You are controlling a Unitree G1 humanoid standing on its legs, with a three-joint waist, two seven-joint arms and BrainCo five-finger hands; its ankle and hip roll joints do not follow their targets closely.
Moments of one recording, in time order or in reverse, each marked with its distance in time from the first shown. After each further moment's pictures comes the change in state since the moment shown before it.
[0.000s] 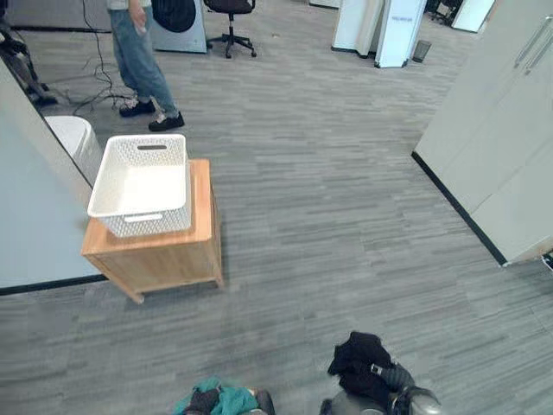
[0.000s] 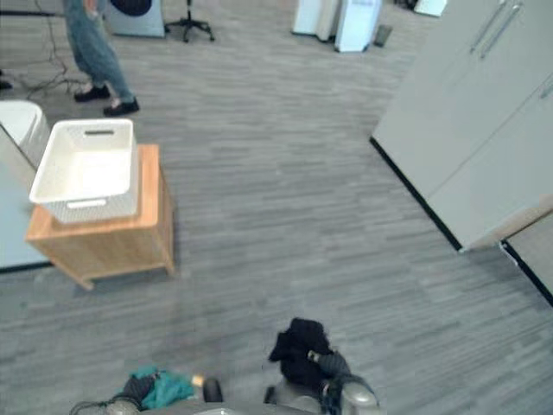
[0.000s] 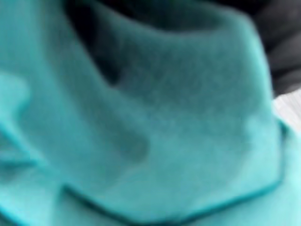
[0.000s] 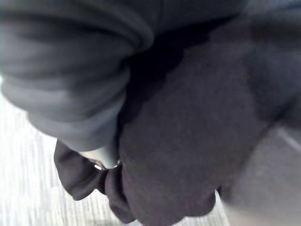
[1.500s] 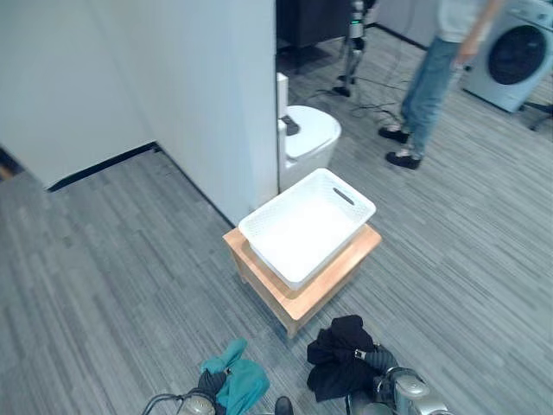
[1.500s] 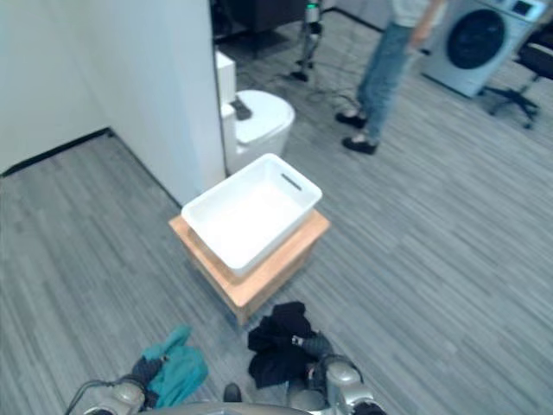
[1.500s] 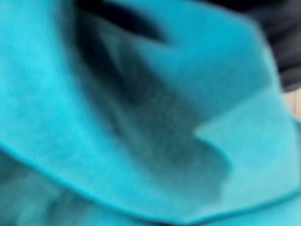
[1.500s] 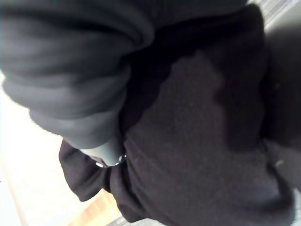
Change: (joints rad) left arm -0.004 0.005 0.002 0.019 -0.018 -0.021 -0.060; right arm -0.079 0.056 0.038 0.011 -0.056 0.034 -0.025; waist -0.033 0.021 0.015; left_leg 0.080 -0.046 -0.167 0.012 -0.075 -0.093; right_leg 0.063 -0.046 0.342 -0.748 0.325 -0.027
